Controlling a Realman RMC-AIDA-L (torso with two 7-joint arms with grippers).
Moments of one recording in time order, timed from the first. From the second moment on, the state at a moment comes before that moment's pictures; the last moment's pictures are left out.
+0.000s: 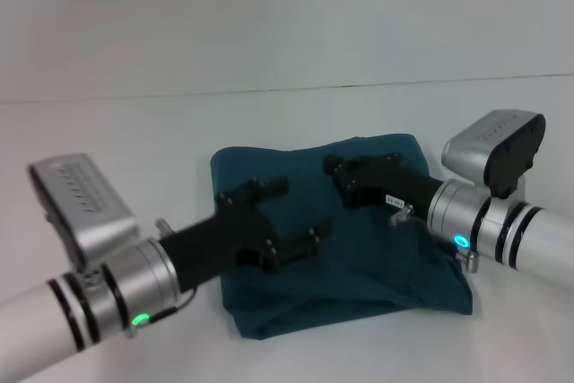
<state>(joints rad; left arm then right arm) -0.37 -2.17 1.54 0.68 1.10 1.01 -1.03 0.76 2.10 -0.51 -0.03 -1.64 -0.94 0.84</state>
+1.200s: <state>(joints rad) -0.46 -2.17 1.51 0.51 1.10 0.96 -1.06 0.63 2.09 -0.44 -0.15 -1.65 -1.13 0.90</state>
